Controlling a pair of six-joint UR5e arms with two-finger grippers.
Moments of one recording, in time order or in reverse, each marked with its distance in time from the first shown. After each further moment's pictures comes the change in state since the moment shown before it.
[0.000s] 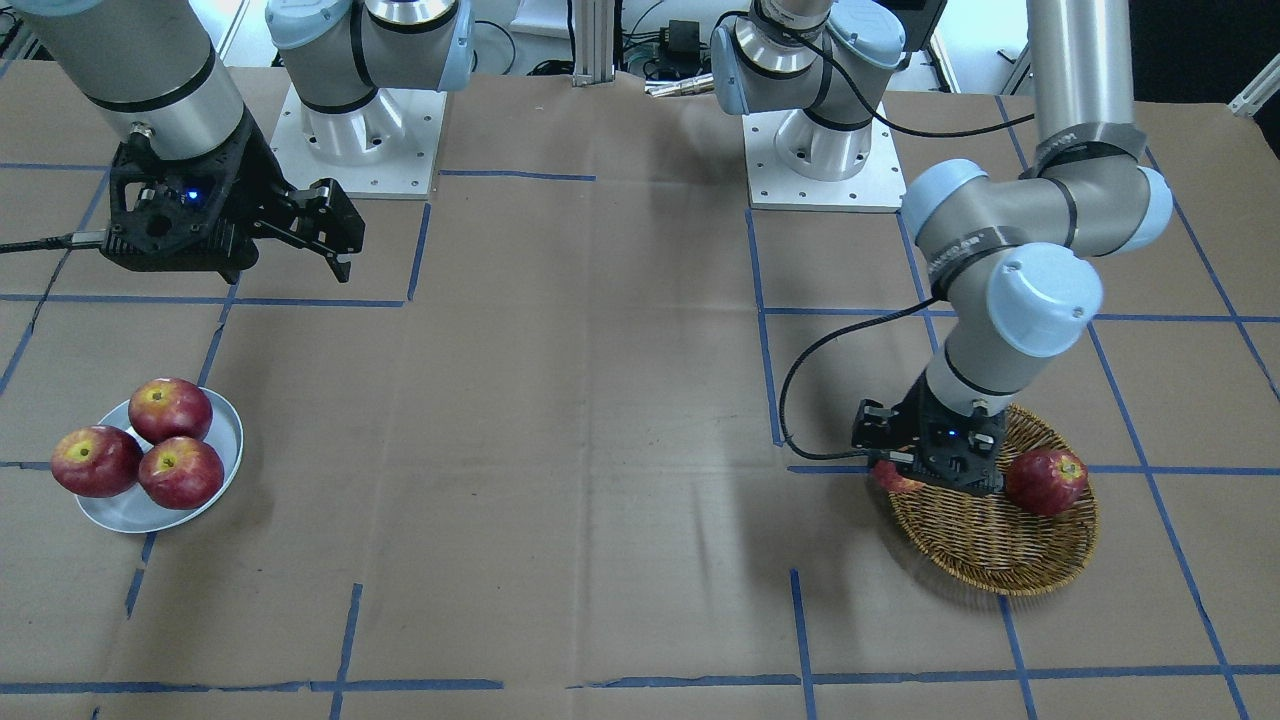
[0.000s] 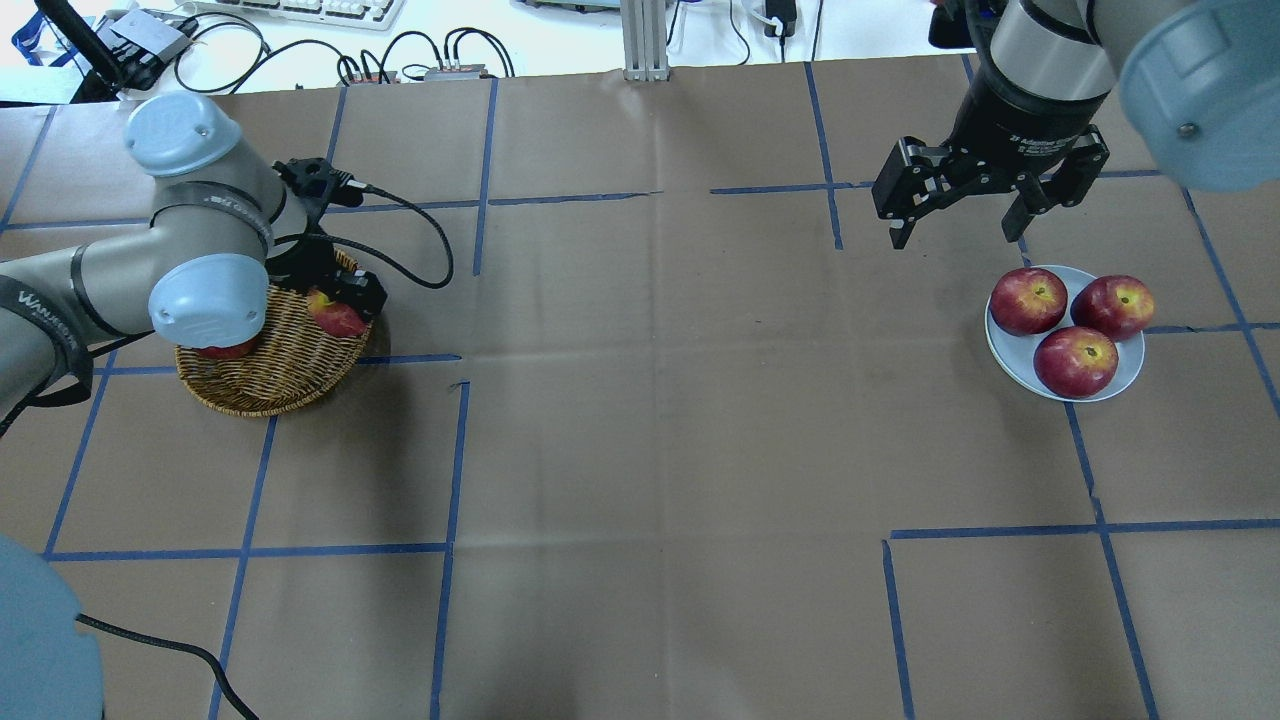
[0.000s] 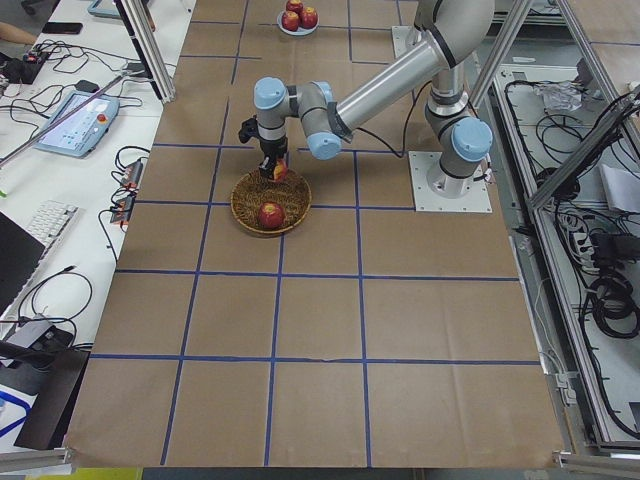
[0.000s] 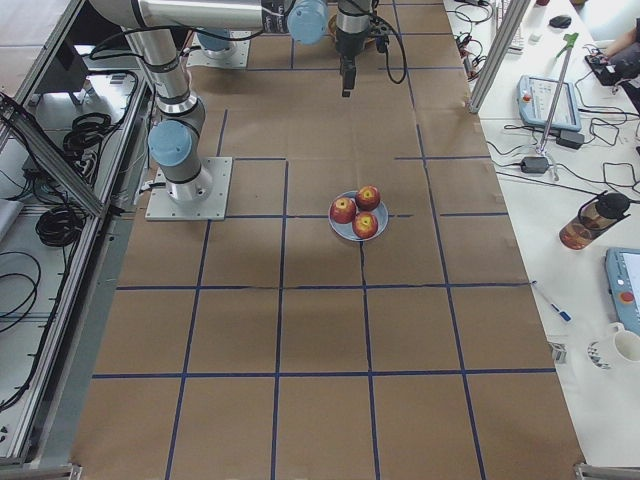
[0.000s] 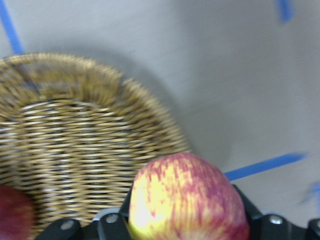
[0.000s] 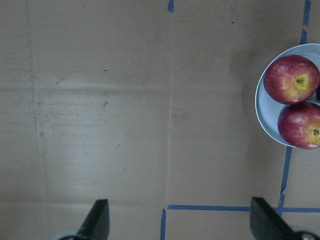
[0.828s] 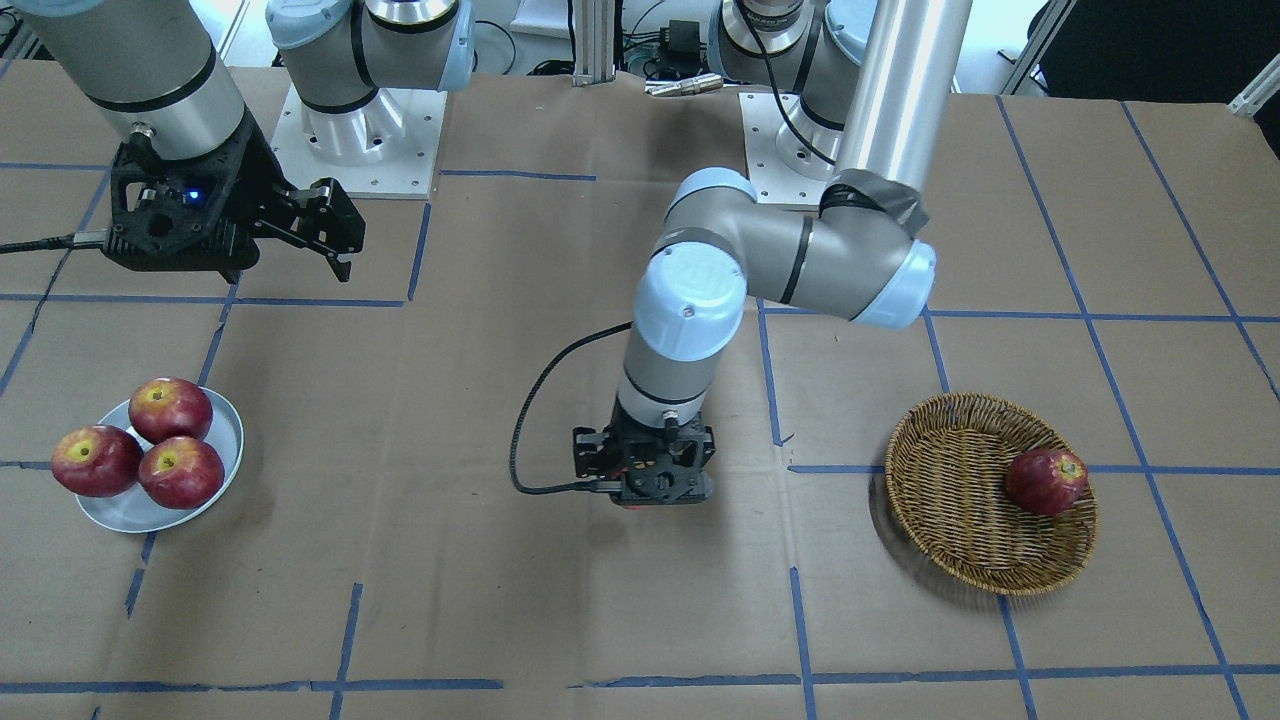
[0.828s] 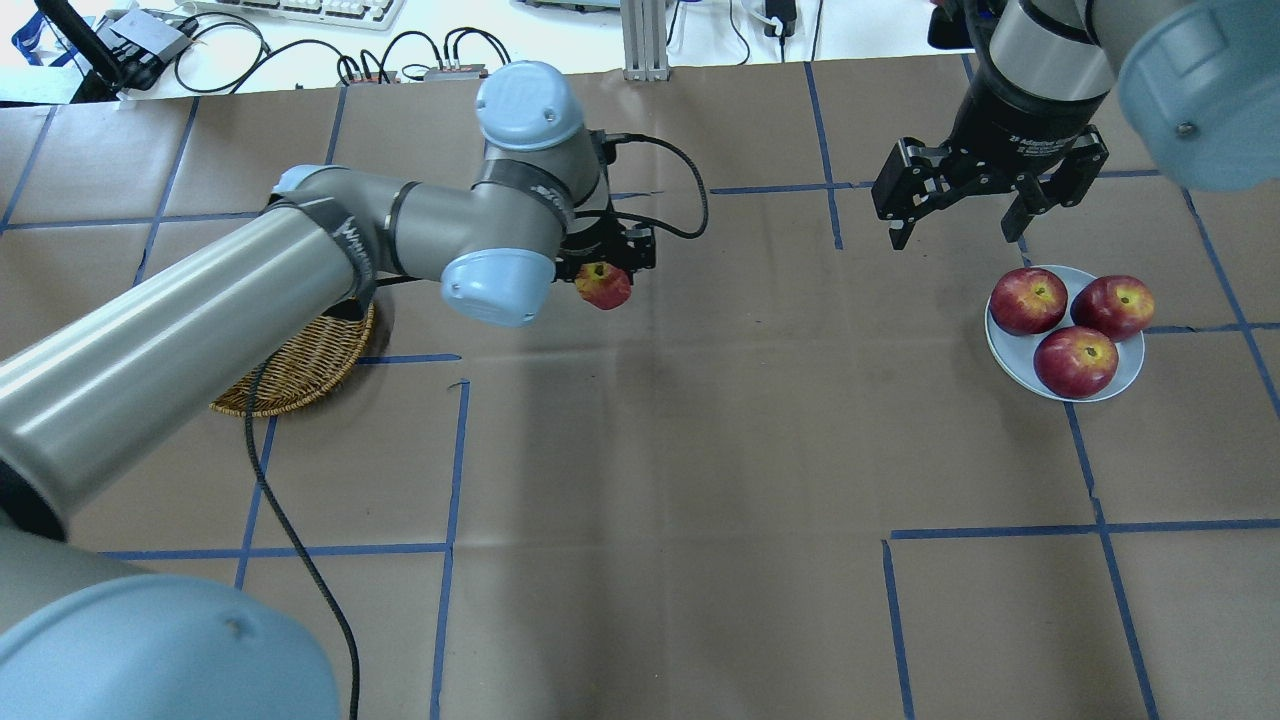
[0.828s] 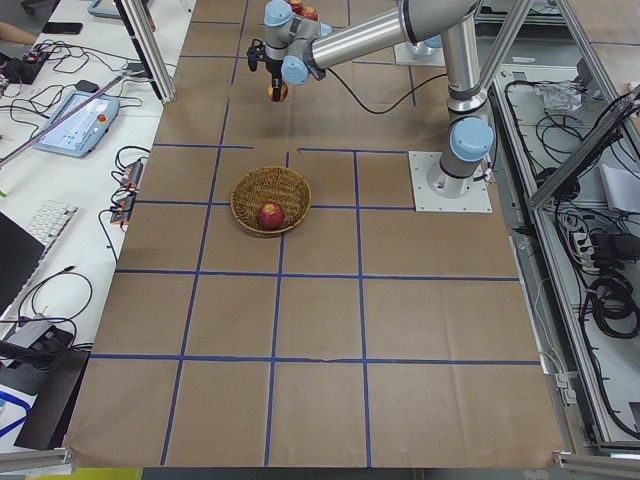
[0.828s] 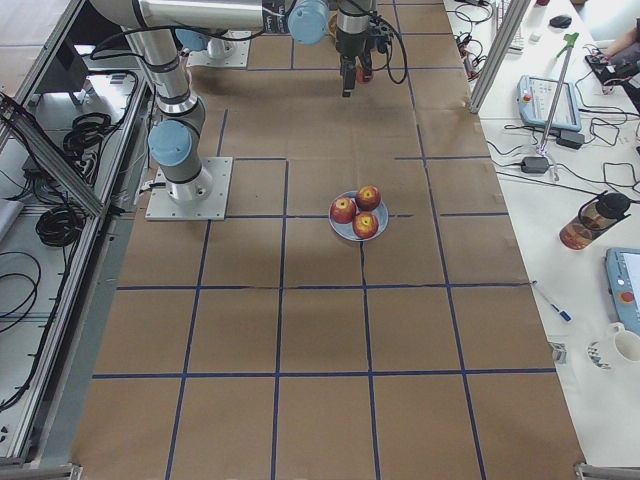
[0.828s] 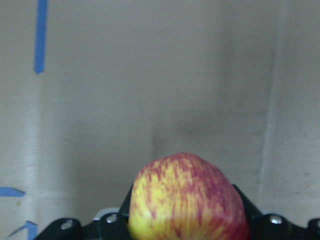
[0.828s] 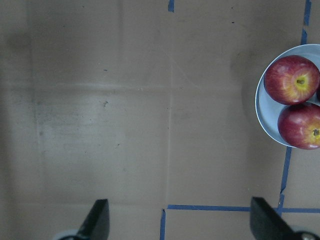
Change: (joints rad) left arm -0.451 -0.219 0.275 -0.002 -0.049 -0.726; right arm 0.000 0.001 0.000 0.000 0.000 -0.003
